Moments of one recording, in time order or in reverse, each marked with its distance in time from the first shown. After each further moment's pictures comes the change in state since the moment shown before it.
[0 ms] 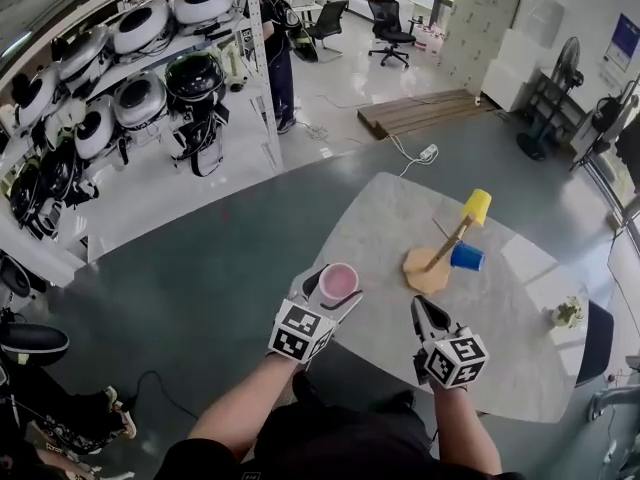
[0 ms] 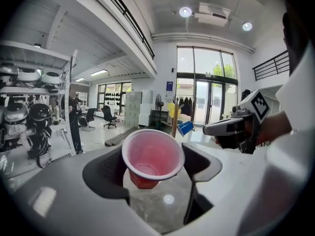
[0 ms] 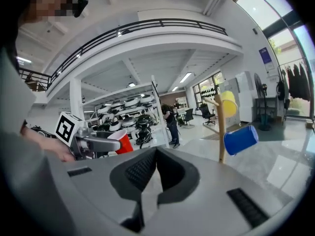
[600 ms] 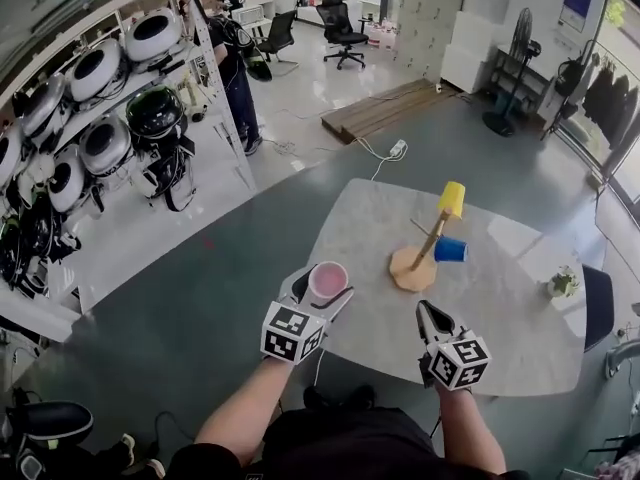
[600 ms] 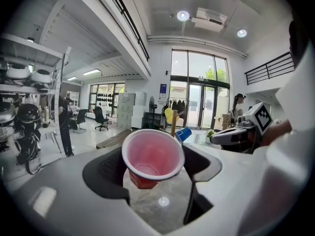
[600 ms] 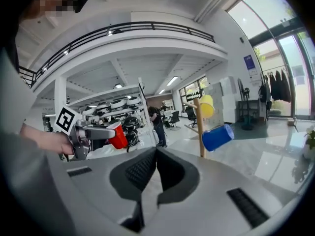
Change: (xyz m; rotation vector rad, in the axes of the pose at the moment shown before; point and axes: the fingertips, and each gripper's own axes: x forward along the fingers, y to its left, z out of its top) left arm 0.018 0.016 0.027 0.006 -0.021 -0.092; right arm -0.020 -0.024 -0.007 0.039 -0.021 -0.171
